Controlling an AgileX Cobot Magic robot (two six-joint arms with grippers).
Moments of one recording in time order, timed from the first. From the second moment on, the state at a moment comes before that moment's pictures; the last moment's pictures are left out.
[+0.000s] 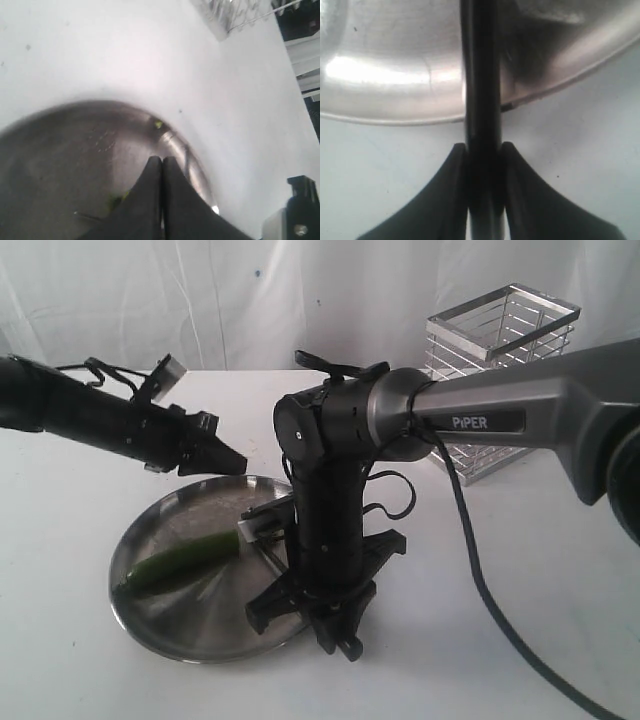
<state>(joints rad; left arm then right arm) -0.02 2.07 -1.36 -1.27 0.99 1.06 0.74 2.11 -1.49 0.13 1.21 0.04</state>
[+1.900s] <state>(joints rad) -0.02 1.93 -1.21 -1.12 0.91 1.11 0.87 2.09 -1.54 0.14 1.12 0.36</state>
